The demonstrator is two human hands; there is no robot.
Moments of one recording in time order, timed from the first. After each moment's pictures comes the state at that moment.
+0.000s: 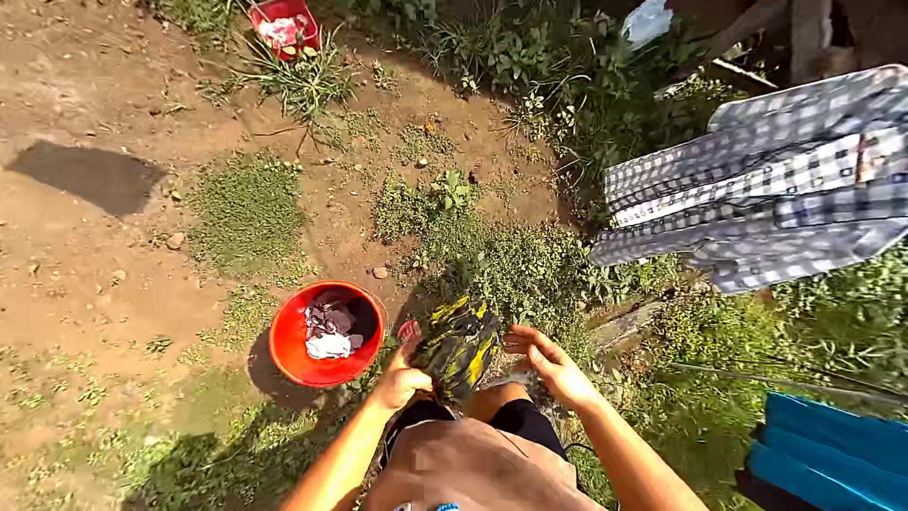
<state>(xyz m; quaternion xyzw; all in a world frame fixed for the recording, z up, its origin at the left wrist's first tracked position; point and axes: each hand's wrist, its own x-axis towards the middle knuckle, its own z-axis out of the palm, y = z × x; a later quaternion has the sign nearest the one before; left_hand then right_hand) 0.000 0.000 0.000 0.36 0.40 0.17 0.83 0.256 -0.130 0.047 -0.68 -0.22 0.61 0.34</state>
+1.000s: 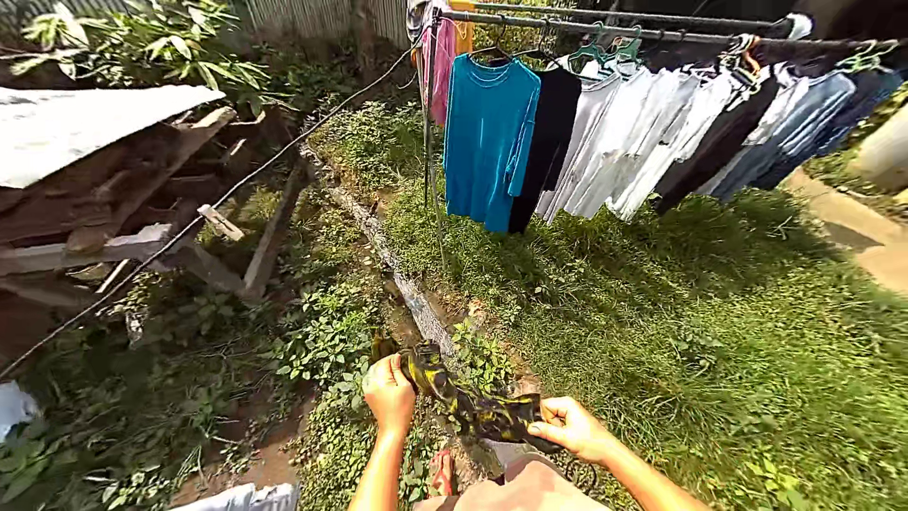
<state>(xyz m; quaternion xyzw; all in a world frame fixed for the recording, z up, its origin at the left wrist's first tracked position) 0.553 -0.375 0.107 0.88 -0.13 0.07 0.45 0.312 -0.595 0.140 -0.81 0.17 0.07 0.56</state>
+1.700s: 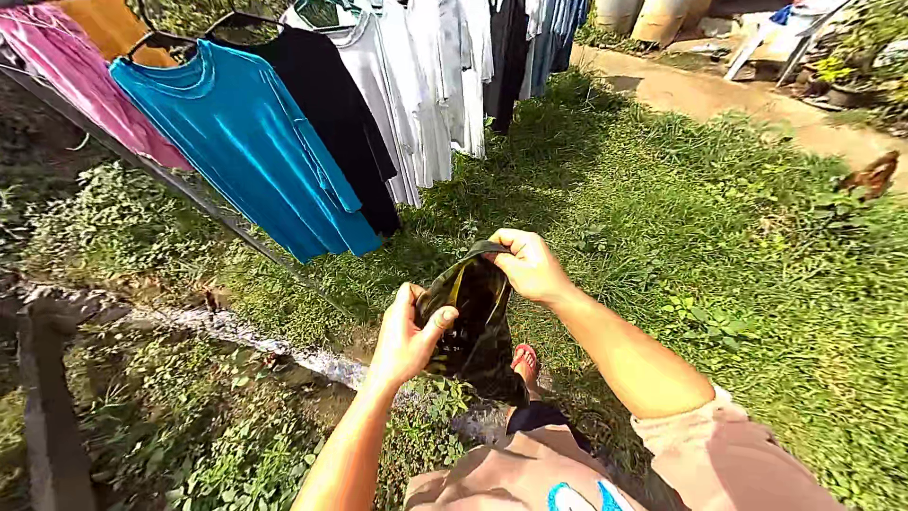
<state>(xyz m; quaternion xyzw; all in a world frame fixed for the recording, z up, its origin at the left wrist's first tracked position) 0.588 -0.719 0.205 0.61 -0.60 -0.24 0.45 0.386 -0.828 0.242 -0.73 0.34 -0.39 0.45</state>
